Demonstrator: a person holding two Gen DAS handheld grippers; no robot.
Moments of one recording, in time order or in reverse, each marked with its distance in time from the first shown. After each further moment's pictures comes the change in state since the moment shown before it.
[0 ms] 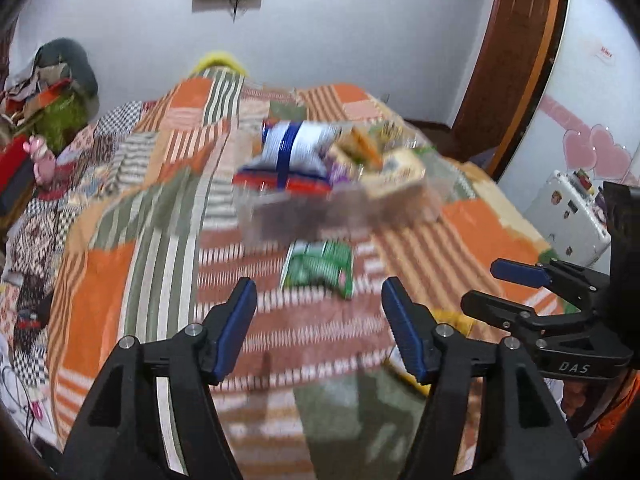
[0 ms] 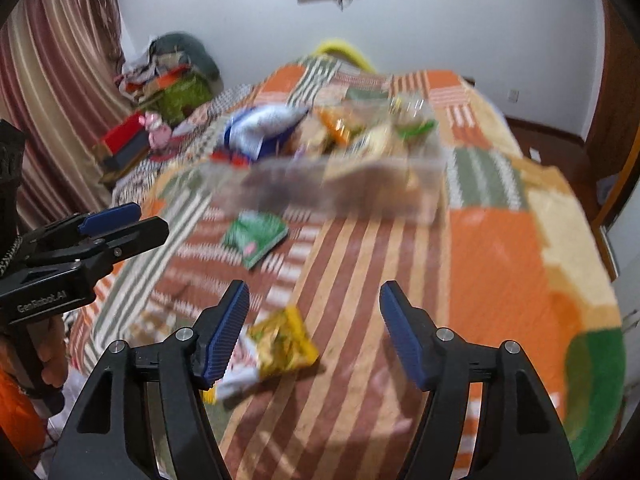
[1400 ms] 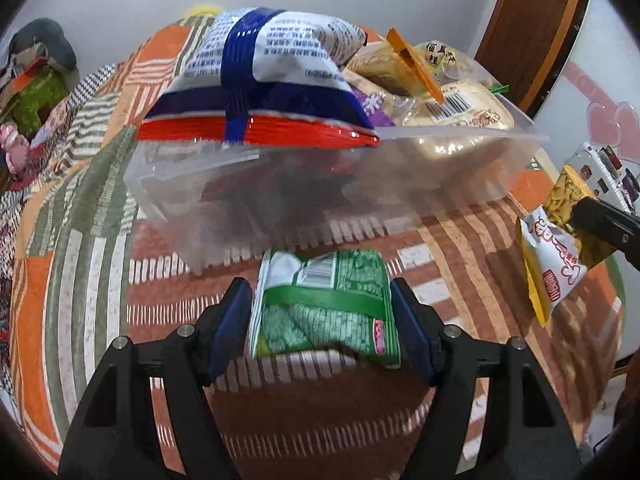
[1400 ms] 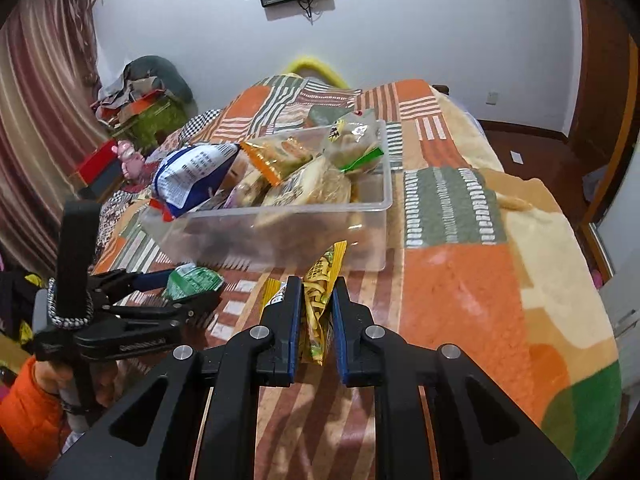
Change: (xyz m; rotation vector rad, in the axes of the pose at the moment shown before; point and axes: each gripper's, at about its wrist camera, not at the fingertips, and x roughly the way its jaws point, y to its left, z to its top) left arm 0.137 0.006 0.023 0.018 0.151 -0.003; right arm 0.016 -0.039 0.021 0.062 -0.094 -0.052
